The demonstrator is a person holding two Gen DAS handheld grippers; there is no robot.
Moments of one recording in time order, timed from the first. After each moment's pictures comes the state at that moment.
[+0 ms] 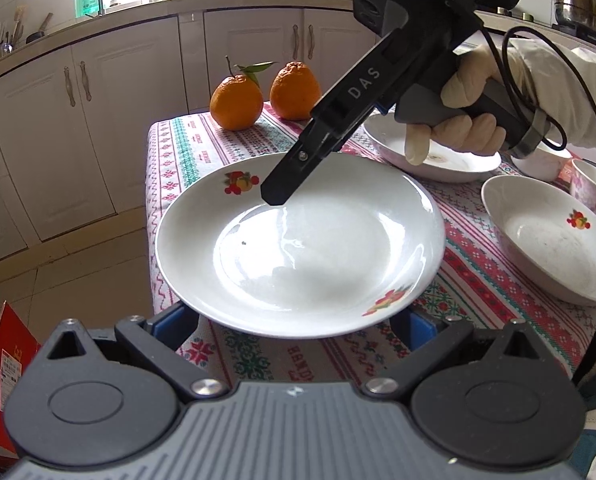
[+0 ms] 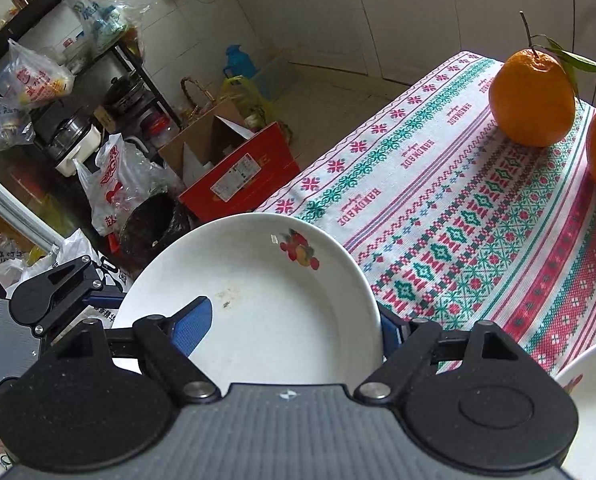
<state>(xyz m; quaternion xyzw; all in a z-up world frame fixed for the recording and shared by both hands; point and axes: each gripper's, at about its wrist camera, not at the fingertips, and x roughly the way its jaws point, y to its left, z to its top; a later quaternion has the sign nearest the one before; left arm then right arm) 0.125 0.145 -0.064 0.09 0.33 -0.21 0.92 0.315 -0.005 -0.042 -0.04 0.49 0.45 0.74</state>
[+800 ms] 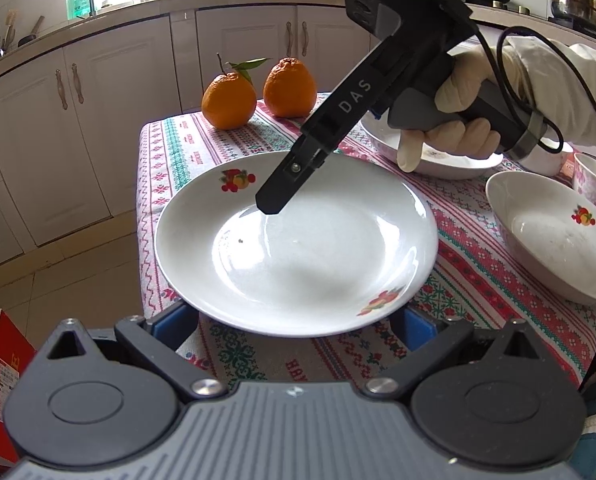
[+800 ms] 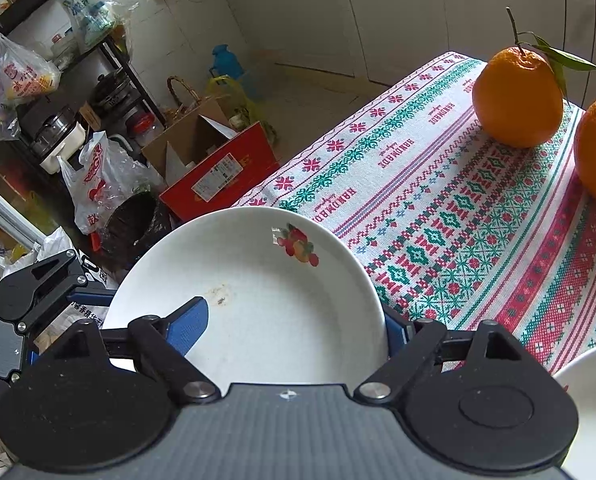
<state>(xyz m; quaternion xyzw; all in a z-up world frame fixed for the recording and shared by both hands) 0.127 0.141 -0.065 0.09 0.33 -0.22 0.91 0.316 -0.007 -0.046 -0.06 0.48 0.44 0.76</state>
